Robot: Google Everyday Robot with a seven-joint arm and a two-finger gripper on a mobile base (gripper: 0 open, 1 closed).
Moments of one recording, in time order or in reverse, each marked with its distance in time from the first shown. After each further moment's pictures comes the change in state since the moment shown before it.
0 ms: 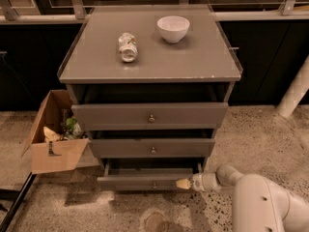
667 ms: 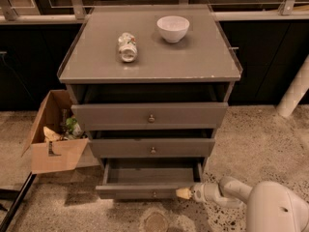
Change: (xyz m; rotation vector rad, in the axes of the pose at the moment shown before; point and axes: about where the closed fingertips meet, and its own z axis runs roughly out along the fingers) arm 0.033 0.027 -0.003 -0.028 -0.038 0.026
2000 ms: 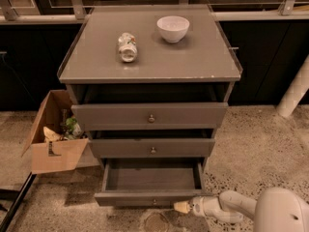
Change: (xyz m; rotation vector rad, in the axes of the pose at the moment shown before) arm 0.062 0.028 0.004 -0.041 0.036 0.080
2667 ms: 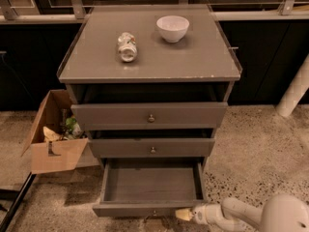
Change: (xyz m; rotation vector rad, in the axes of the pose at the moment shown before) arm 0.024 0.001 -0.006 -0.004 -0.020 0.016
